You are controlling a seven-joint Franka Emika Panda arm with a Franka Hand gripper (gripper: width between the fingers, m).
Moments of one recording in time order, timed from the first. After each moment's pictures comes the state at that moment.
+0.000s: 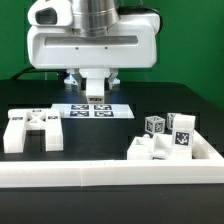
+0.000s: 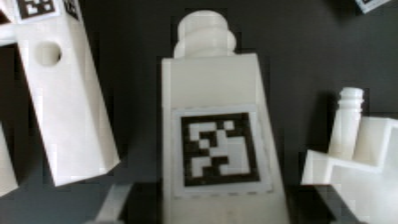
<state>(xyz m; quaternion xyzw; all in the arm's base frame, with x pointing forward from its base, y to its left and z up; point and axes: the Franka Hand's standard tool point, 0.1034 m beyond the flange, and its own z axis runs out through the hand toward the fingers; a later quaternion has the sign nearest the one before) 0.546 -0.030 0.109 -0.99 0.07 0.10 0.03</state>
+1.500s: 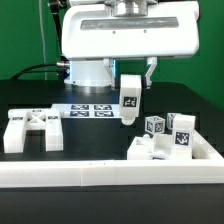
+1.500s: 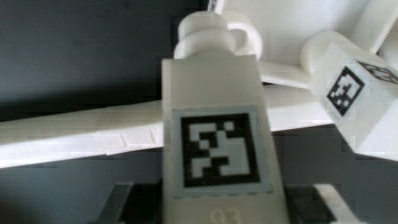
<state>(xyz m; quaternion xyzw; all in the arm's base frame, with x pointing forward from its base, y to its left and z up) 0.607 0.021 0.128 -0.99 0.06 -0.16 0.02</state>
